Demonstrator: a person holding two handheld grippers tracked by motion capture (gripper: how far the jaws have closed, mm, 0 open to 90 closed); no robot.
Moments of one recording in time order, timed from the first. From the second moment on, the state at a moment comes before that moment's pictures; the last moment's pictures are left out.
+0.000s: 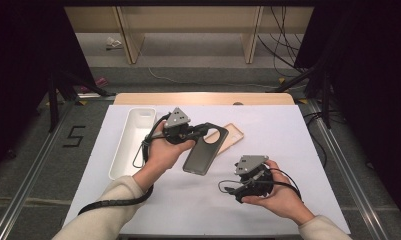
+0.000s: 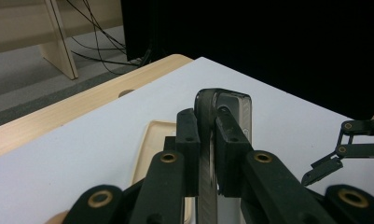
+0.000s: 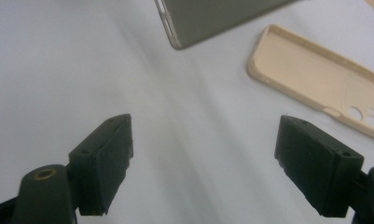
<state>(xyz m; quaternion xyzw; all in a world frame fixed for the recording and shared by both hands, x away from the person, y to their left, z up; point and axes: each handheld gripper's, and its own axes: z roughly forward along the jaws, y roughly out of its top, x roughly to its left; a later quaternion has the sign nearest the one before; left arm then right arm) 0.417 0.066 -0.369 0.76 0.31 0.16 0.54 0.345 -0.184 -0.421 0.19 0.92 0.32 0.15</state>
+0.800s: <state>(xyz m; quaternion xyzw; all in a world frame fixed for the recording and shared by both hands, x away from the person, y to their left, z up) 0.415 0.097 -0.359 0.75 0.31 0.18 0.55 0.353 -0.206 -0.428 0.24 0.90 0.33 0.17</state>
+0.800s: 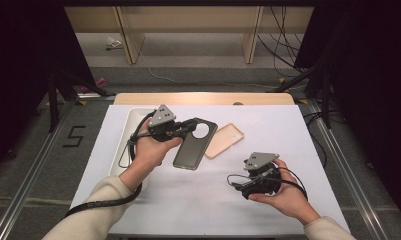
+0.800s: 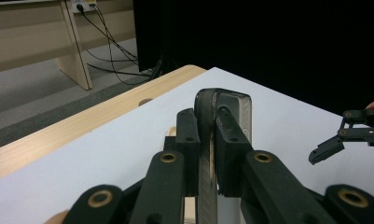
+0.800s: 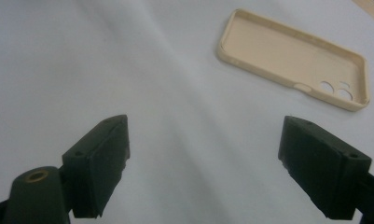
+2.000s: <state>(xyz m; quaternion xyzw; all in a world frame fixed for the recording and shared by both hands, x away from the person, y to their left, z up) 0.422 0.141 -0.333 0.72 0.32 0.22 0.57 0.359 -0.237 -0.424 0.30 0.86 0.38 0.17</state>
